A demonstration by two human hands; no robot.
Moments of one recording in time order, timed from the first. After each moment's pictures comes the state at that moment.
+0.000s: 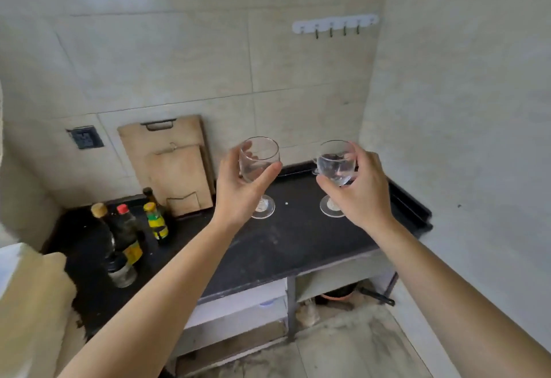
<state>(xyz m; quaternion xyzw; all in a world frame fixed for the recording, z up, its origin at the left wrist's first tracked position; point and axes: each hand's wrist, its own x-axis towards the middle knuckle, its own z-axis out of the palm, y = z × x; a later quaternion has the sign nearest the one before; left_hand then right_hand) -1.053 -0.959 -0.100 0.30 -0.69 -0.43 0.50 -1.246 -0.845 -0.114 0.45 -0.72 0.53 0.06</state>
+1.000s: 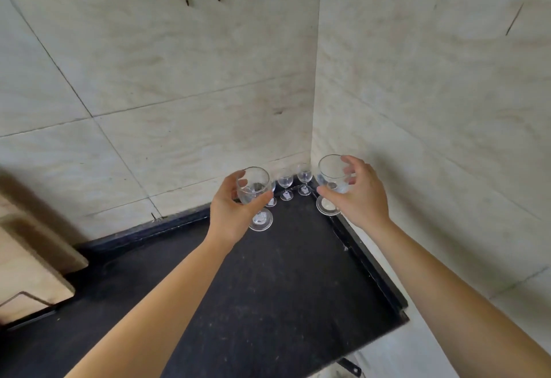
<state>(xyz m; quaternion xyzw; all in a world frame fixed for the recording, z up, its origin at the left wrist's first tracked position) -1.531 -1.187 -0.211 0.40 -0.68 -0.50 0.36 -1.753 -1.060 -0.218 0.38 -0.81 0.45 -0.04</state>
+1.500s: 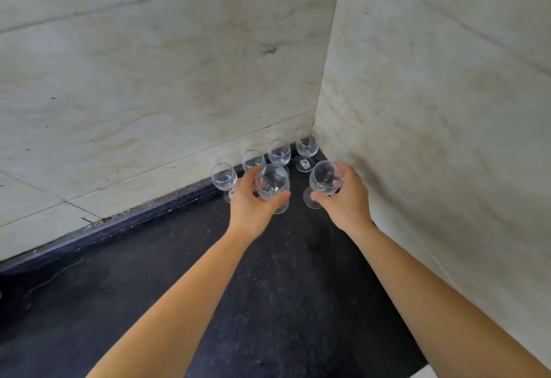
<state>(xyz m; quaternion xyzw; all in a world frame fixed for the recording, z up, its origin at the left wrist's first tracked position) -1.653 -1.316 -0.384 0.44 -0.70 -0.52 0.22 -1.816 -1.198 -0.397 0.30 -0.84 0.43 -0.14</state>
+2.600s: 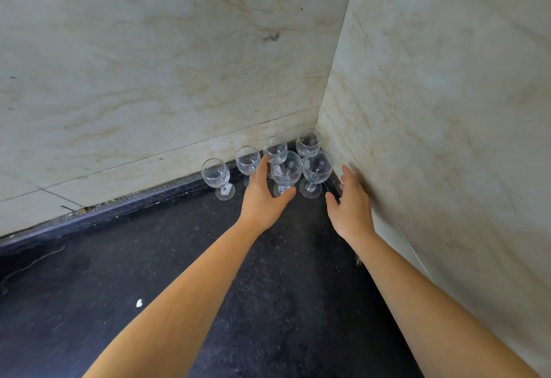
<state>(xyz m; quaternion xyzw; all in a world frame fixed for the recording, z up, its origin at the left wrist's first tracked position) -1.700 -1.324 -0.418 0.43 -0.73 -0.51 0.17 -1.847 -1.202 -0.425 0.32 -0.88 0.30 -0.19</state>
